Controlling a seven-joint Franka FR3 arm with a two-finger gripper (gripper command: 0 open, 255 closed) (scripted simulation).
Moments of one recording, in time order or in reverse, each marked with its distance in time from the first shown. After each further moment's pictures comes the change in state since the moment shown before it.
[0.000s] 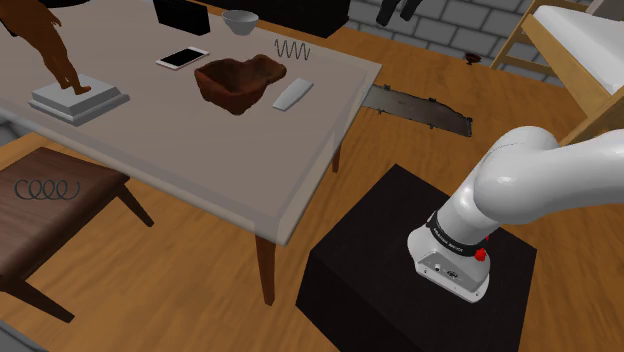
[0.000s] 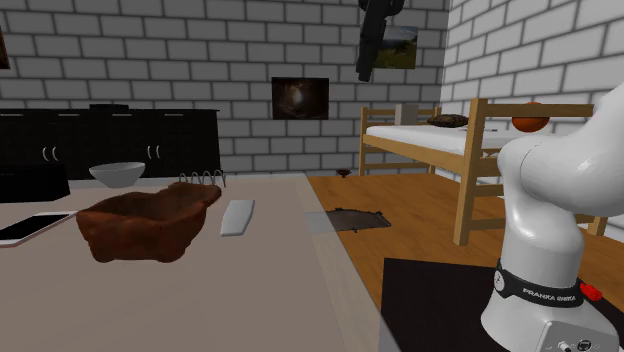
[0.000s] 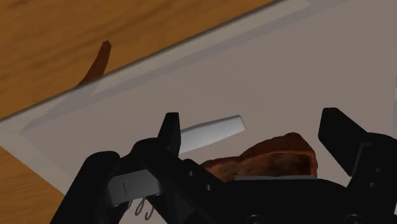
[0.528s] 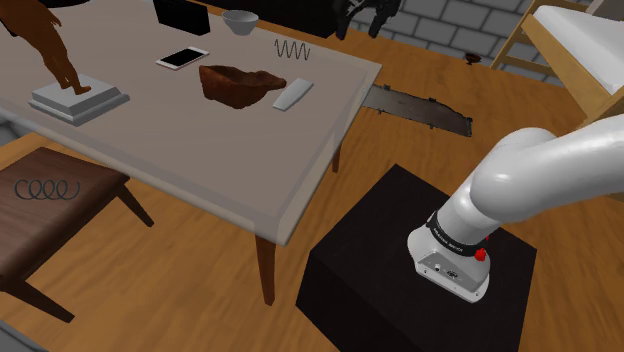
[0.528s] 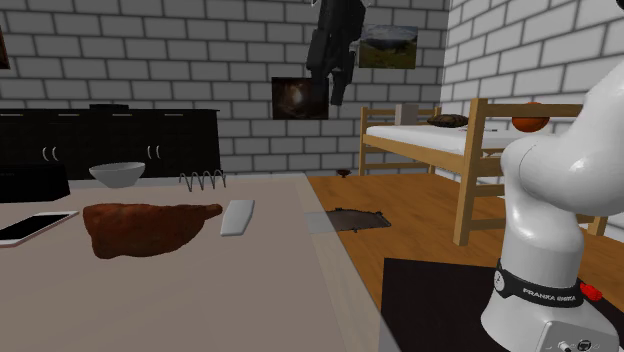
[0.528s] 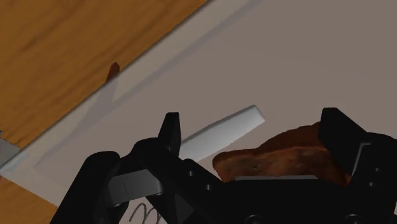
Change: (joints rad) arm -0.068 0.191 0.092 0.013 0.027 0.141 0.235
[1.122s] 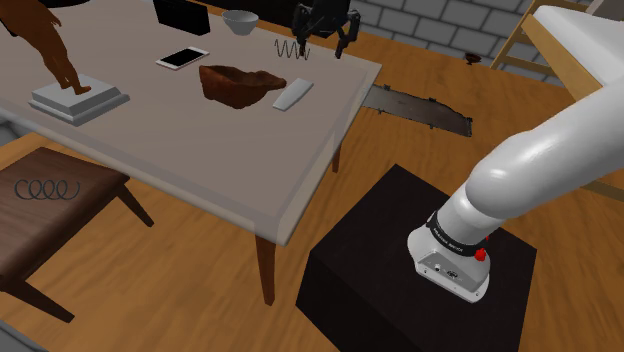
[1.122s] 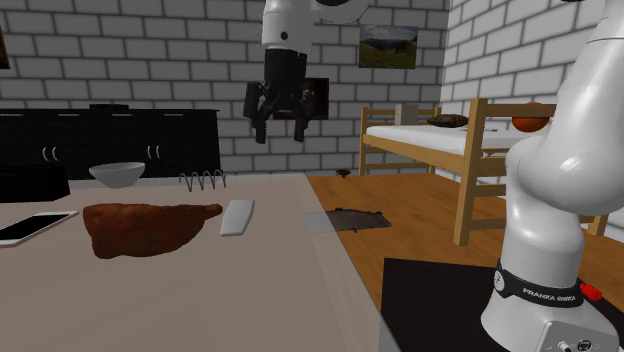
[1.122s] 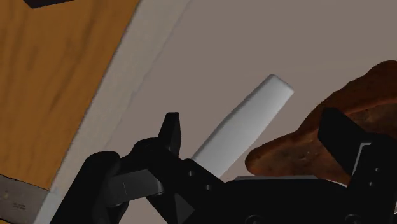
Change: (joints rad) arm -0.097 0.325 0.095 0.104 -0.018 0.159 0.354
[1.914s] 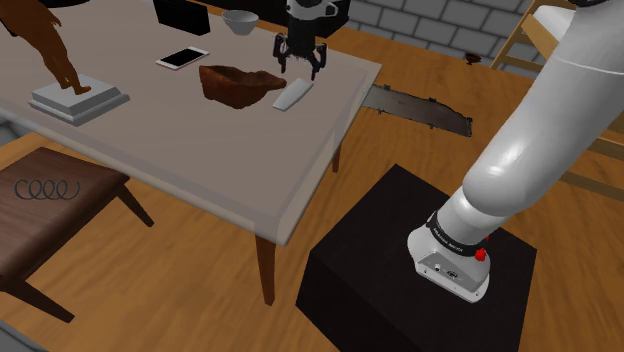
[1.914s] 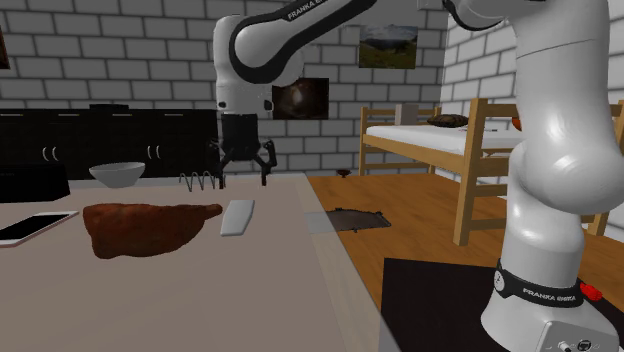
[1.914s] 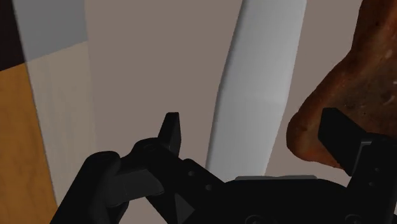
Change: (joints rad) arm -0.065 0.457 0.002 0.256 -0.083 0.105 0.445
